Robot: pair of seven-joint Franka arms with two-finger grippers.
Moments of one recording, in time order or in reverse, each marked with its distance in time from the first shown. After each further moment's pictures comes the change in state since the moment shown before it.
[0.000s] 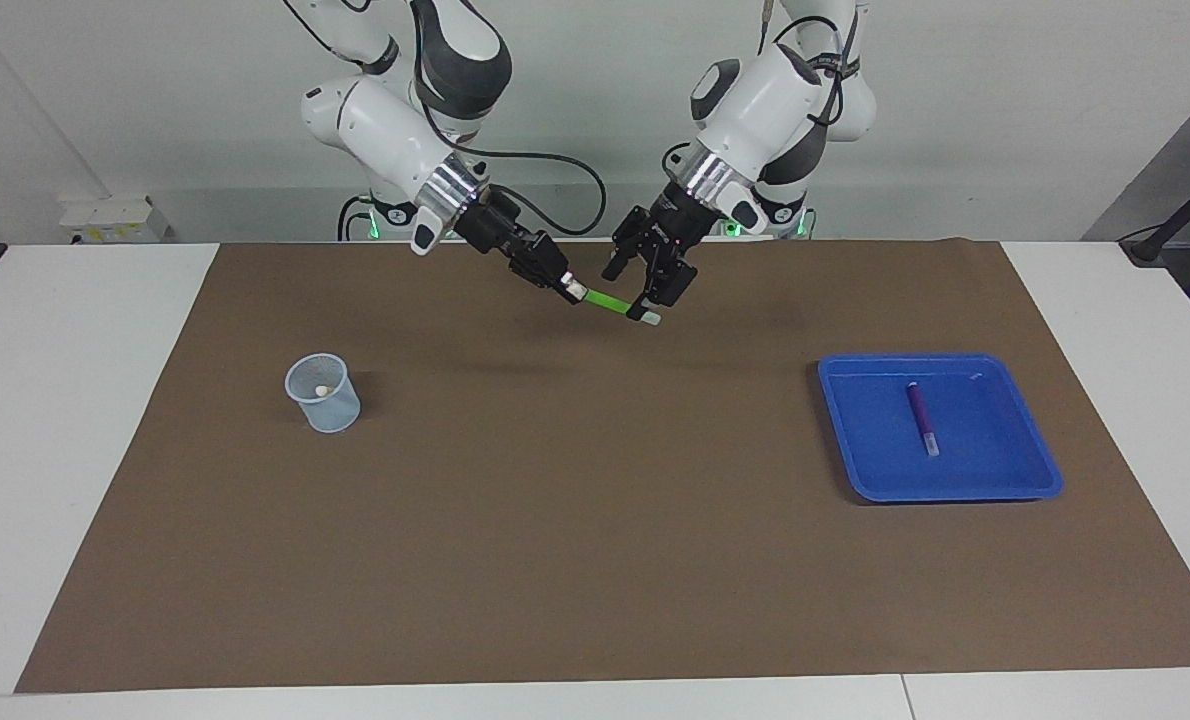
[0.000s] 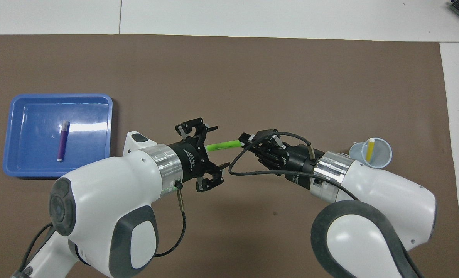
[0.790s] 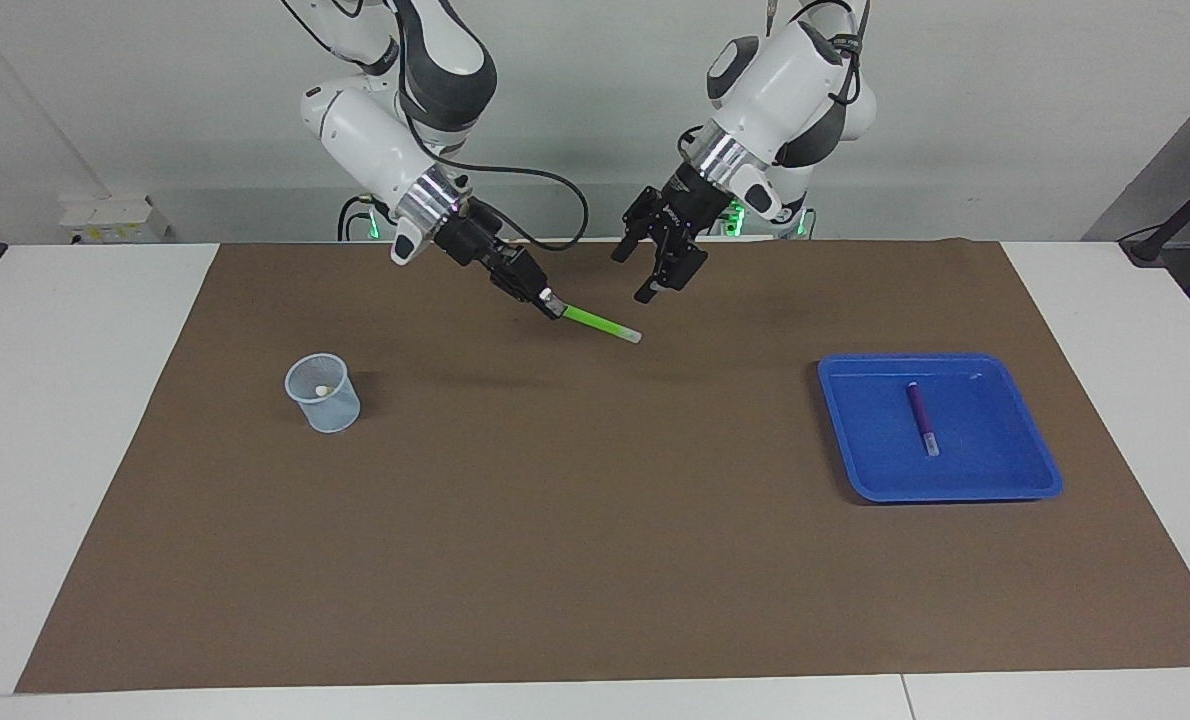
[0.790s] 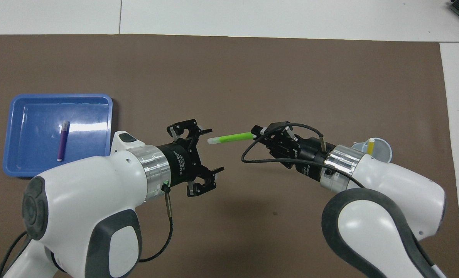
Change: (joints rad) left arm 0.034 -0.059 0.004 0.013 0.000 -0.112 0.004; right arm -0.034 0.015 -0.012 -0.002 0.000 0.001 -0.028
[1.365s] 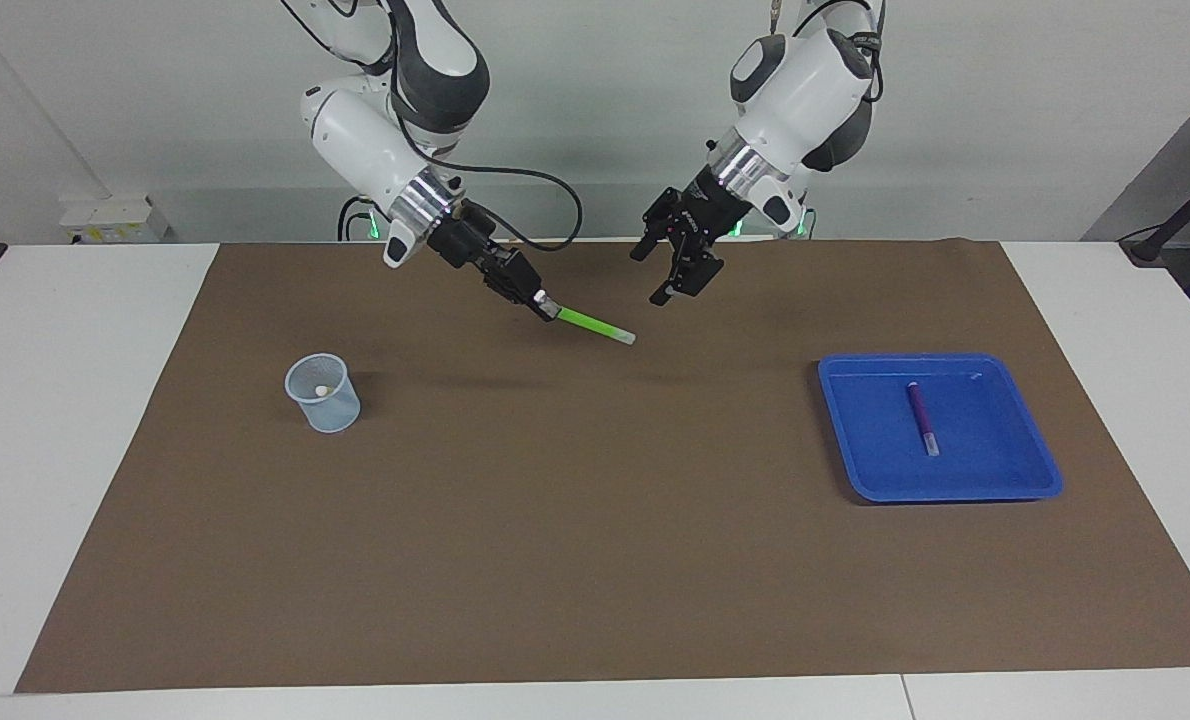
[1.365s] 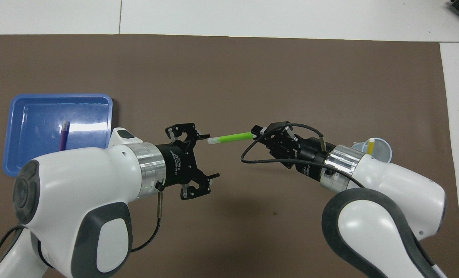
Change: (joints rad) left arm 0.017 0.001 0.010 0.030 0.000 -0.128 0.026; right arm -0.011 0.000 0.001 0.000 0.000 0.000 0.000
